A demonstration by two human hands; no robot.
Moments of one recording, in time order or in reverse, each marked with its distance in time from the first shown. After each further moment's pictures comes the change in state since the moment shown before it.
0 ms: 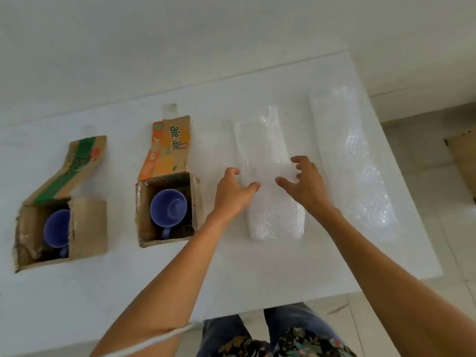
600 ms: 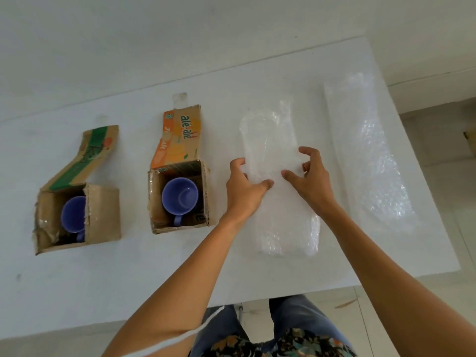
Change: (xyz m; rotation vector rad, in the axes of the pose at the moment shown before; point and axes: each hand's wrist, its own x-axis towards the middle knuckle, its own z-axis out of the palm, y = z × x) left_hand -0.021 -0.007 -0.001 -0.162 0.104 0.094; right_hand -0.019 -0.015 0.011 0.224 0.024 0.016
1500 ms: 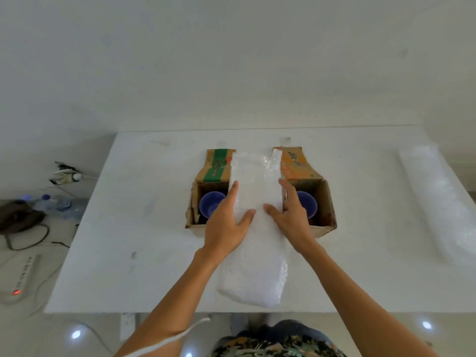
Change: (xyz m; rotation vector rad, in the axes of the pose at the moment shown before) left_hand -0.082 -0.121 -0.320 0.230 0.199 0.427; right_hand -0.173 -0.155 0.247 0.107 -0.122 -0.266
